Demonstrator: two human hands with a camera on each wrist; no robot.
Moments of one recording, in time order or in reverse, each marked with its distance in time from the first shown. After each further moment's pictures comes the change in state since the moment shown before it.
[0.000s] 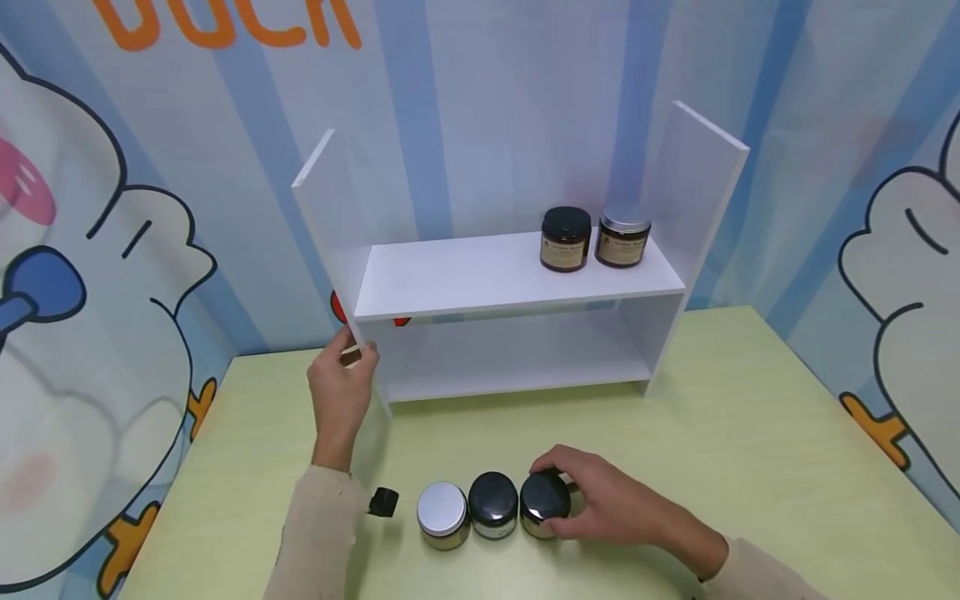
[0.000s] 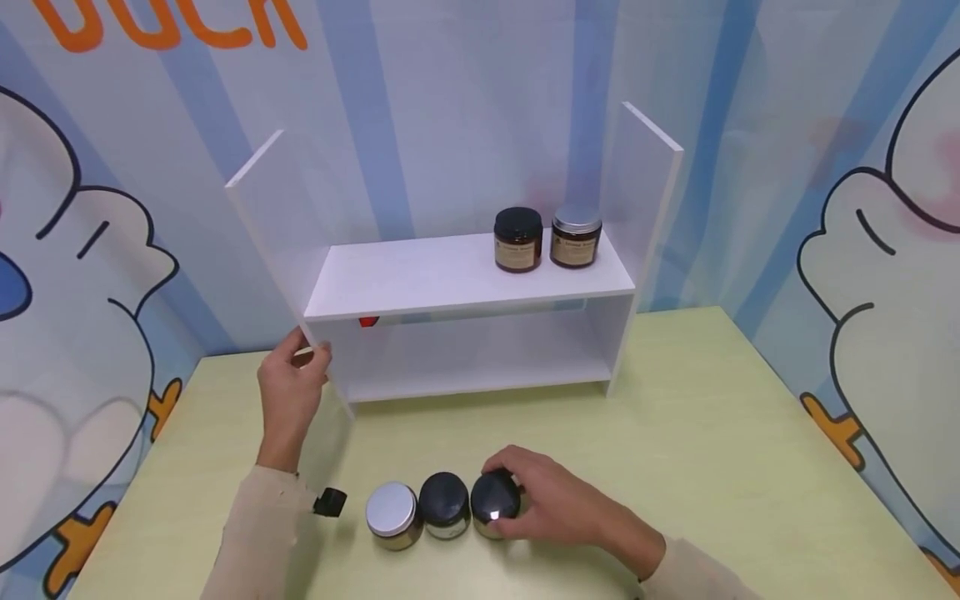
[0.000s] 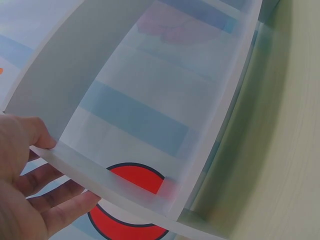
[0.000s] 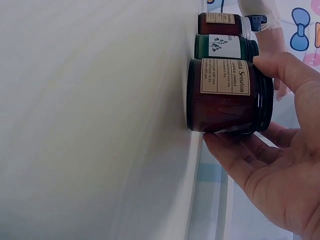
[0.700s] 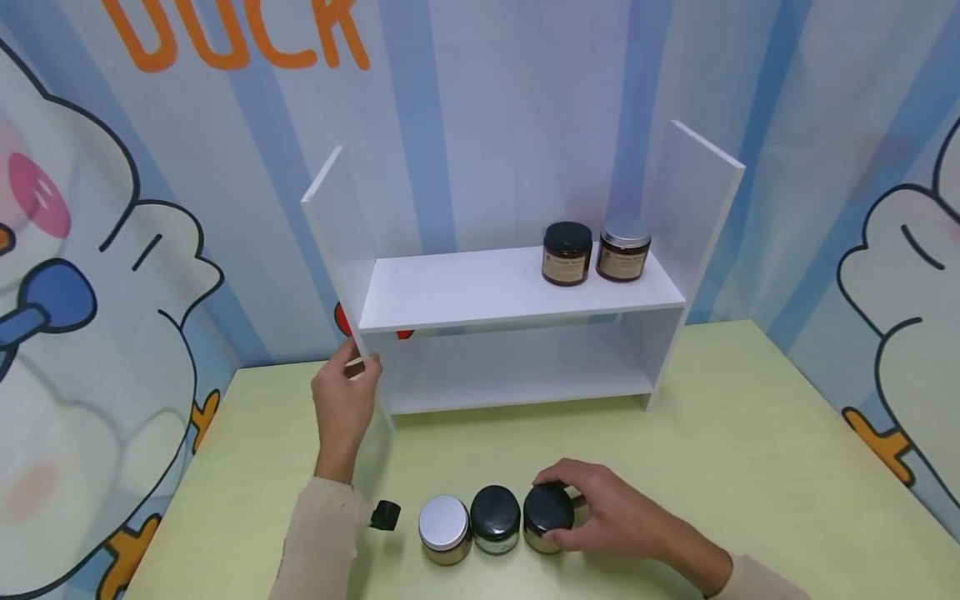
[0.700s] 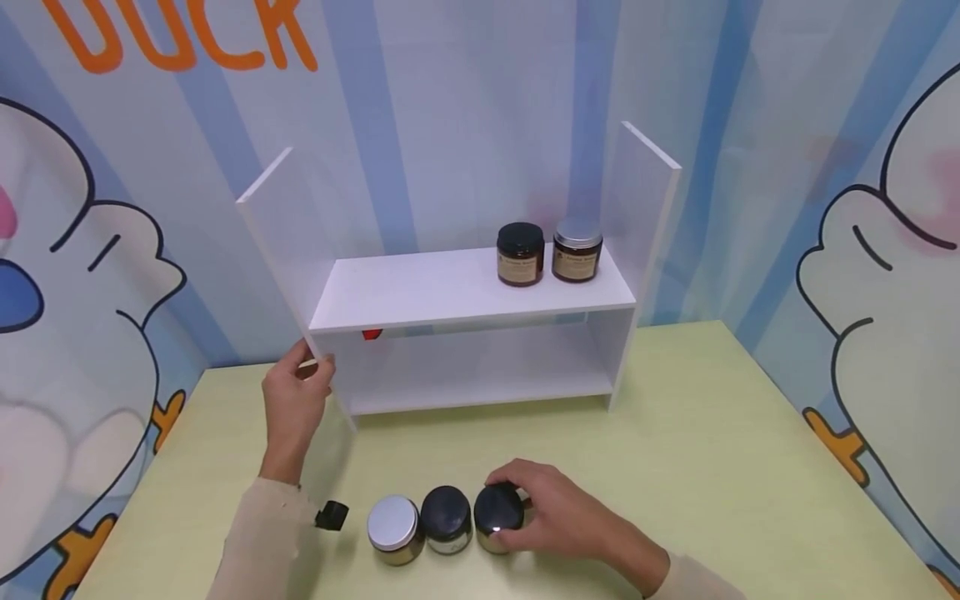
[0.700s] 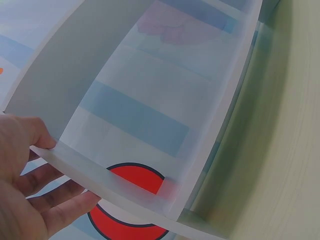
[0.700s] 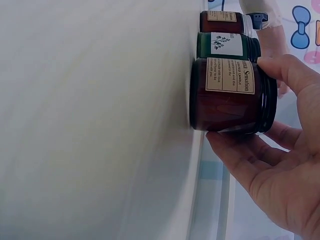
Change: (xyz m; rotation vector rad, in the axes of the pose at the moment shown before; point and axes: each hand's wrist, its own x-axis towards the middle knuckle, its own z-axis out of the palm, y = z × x) left_hand 0.000 -0.002 0.000 -0.013 0.005 0.001; right_hand 0.002 0.002 -0.001 0.027 0.036 -0.004
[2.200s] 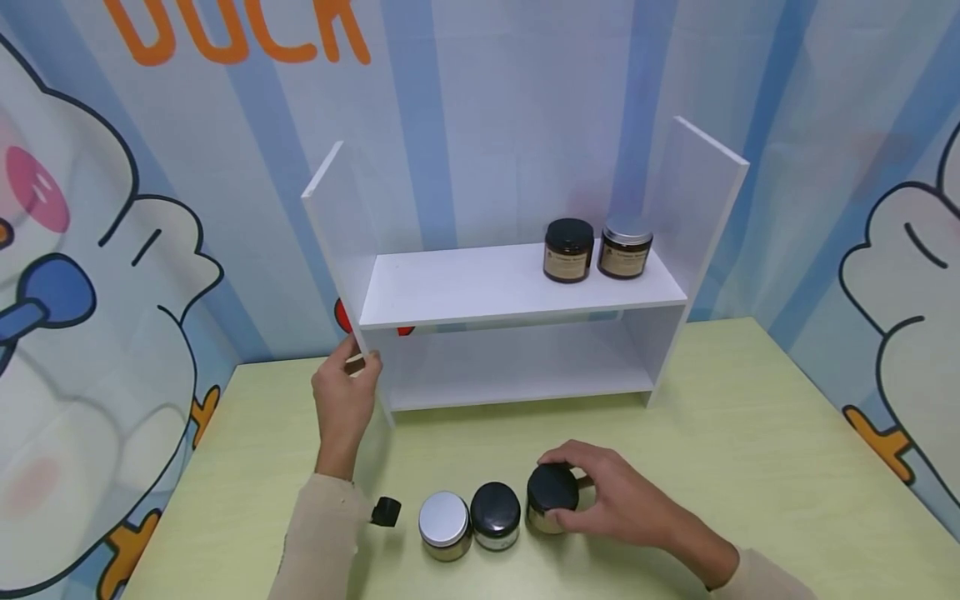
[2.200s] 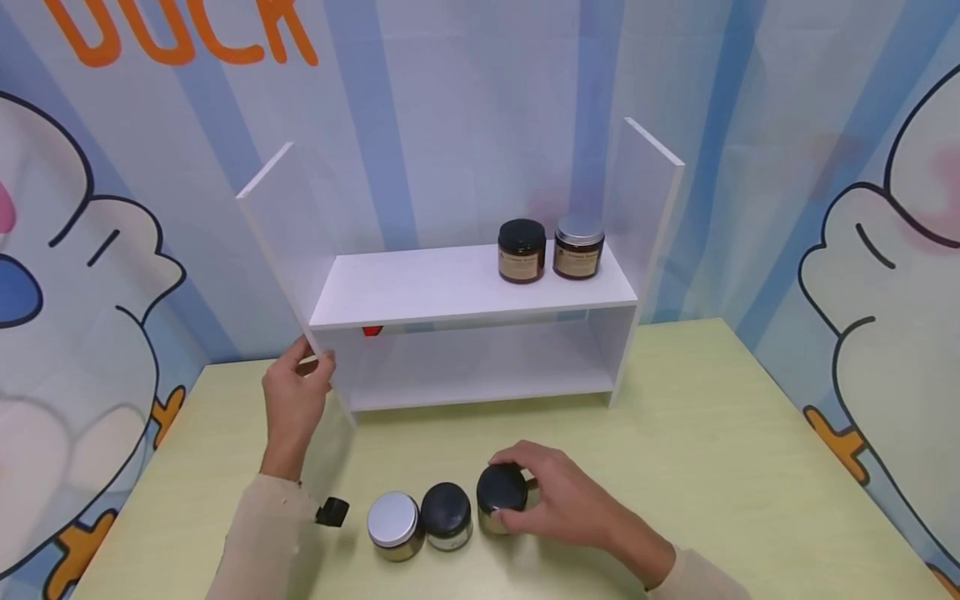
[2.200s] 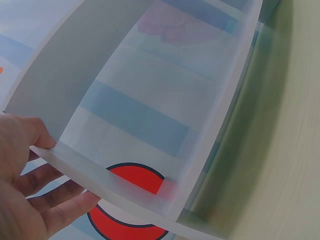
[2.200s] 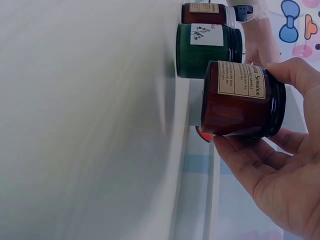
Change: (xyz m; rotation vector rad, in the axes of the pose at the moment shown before) left_hand 0.000 0.001 0.001 0.018 0.014 0.002; right_hand 0.001 -0.004 -0.011 -0.015 0.103 -0.057
